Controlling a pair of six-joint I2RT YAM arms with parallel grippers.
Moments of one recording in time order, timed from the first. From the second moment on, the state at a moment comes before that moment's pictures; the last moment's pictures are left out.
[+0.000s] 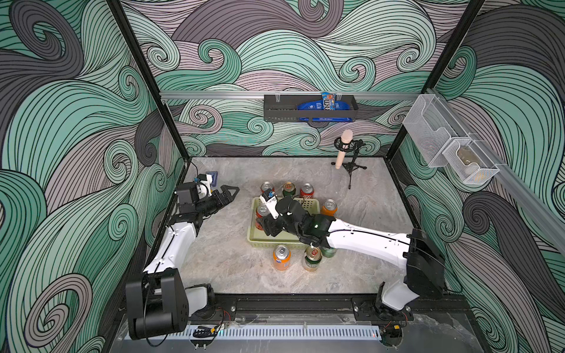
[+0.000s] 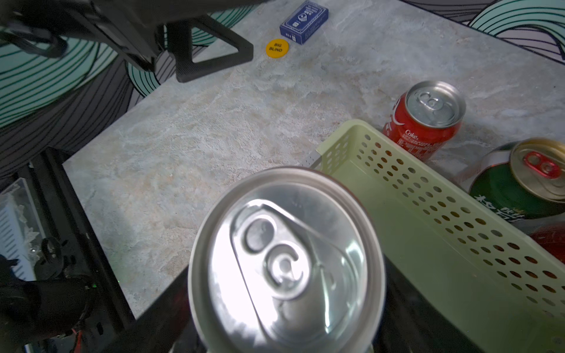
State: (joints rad) left arm 0.15 1.21 0.75 -0.08 0.69 -0.55; right arm 1.04 1.60 1.21 -0.19 0.16 0.27
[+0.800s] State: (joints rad) left arm 0.12 1.20 0.75 -0.12 0.64 -0.53; right arm 1.25 1.50 1.08 -0.16 0.09 0.21
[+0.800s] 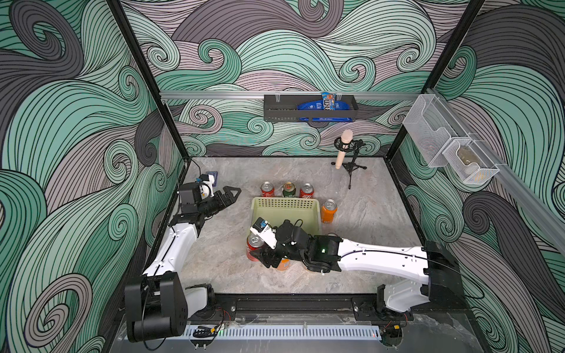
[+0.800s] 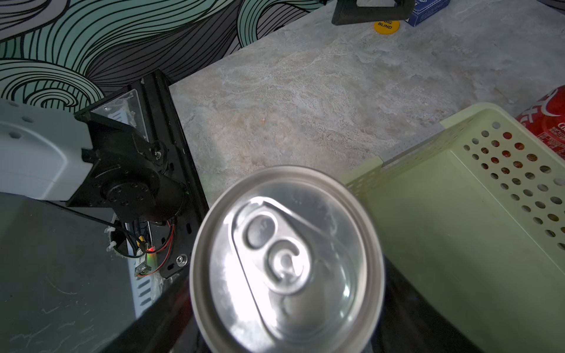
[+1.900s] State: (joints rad) left arm 0.11 1.20 0.75 -0.12 0.64 -0.53; right arm 1.28 1.77 1.09 -0.06 0.13 0.18
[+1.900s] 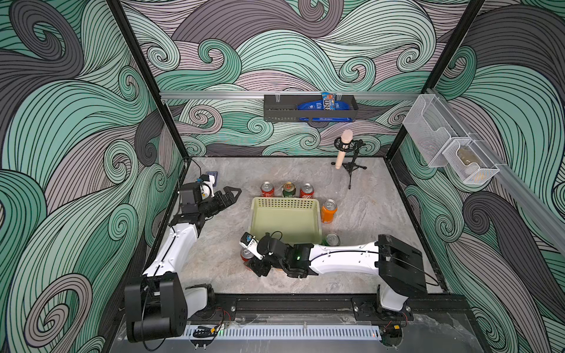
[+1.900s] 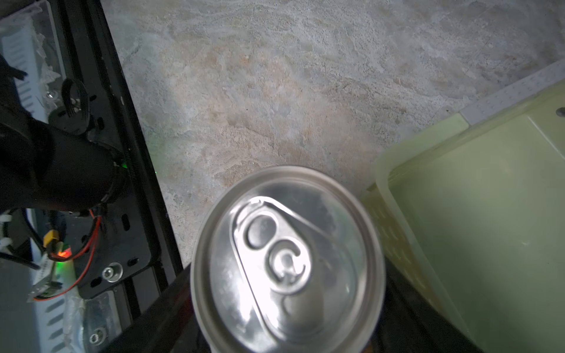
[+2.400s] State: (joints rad) left arm 0.11 1.19 0.75 -0.12 0.64 -0.53; right arm 1.31 1.79 1.10 -0.05 0.16 0.17
